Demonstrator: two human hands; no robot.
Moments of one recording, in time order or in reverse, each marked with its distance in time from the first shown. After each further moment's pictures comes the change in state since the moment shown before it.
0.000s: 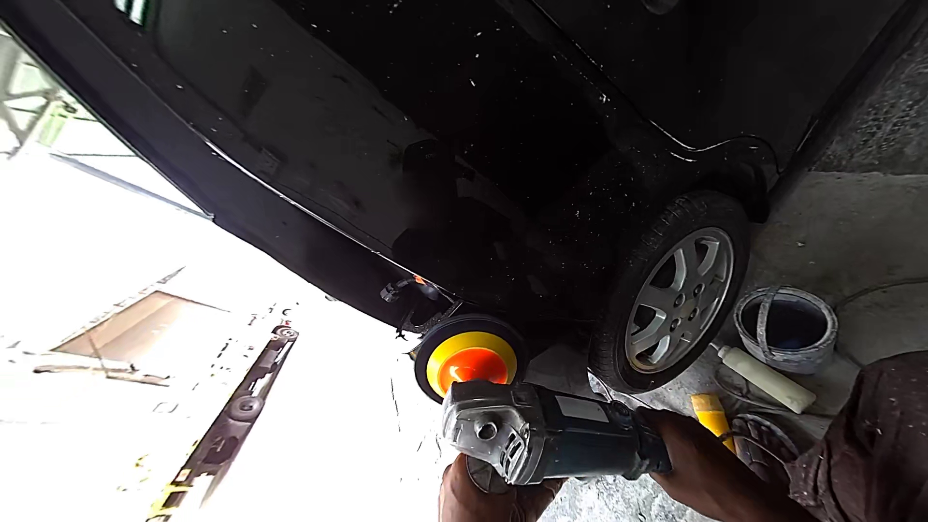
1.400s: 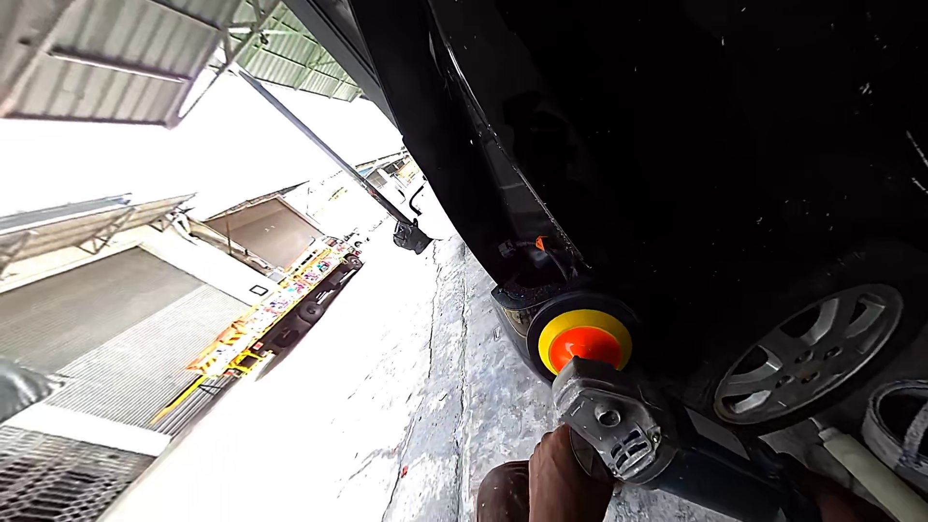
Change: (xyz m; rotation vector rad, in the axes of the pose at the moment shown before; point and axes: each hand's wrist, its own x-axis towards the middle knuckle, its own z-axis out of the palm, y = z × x) left_hand 0.004 0.009 -0.002 -0.099 -0.225 -0.173; right_hand -0.018 -0.010 -0.015 -0.122 0.286 -0.072
